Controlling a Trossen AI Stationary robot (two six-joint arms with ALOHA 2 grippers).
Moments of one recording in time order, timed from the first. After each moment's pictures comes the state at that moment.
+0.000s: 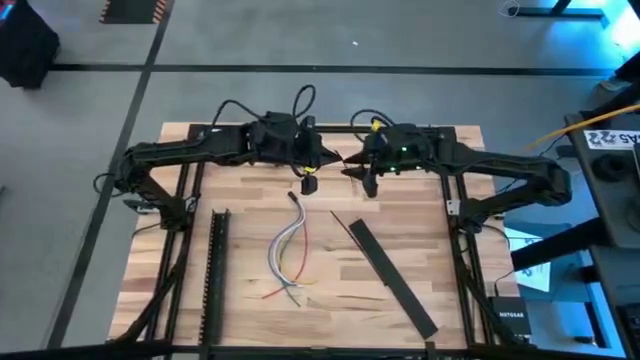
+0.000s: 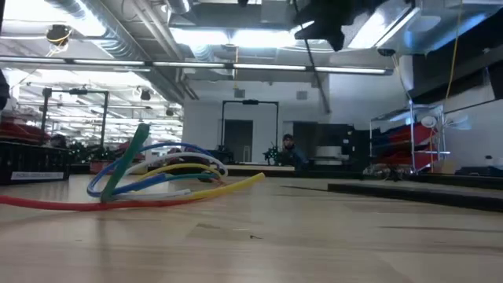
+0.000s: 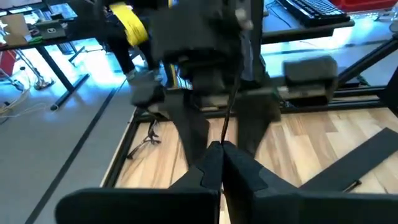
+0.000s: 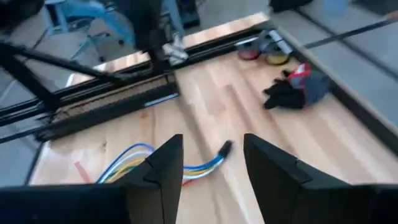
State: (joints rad) left arm 0.16 1.56 1.58 -0.36 0.00 0.20; right arm -0.22 1.26 1.08 -0.29 -0.18 0.20
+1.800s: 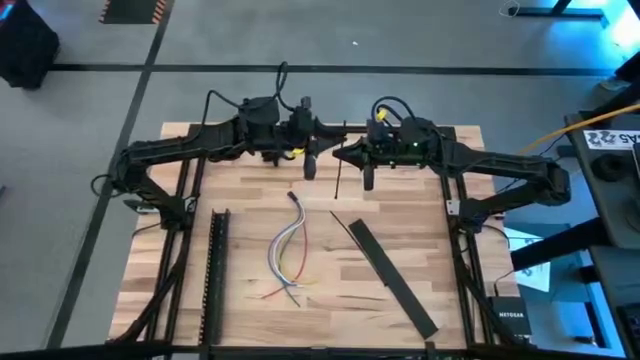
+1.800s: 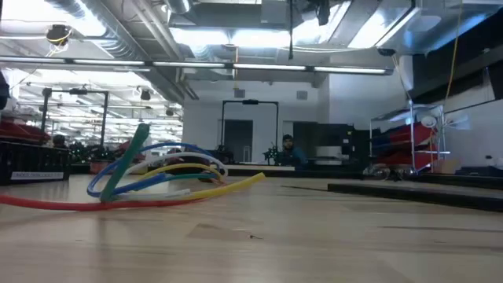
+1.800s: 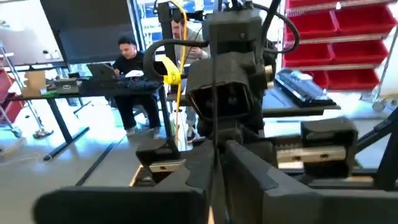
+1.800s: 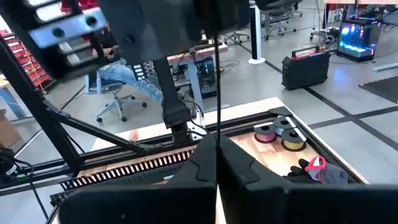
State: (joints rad) left arm 0.21 1.53 1.58 -0.09 0.07 0.15; right arm -0.22 1.25 1.10 0.02 -0.19 0.18
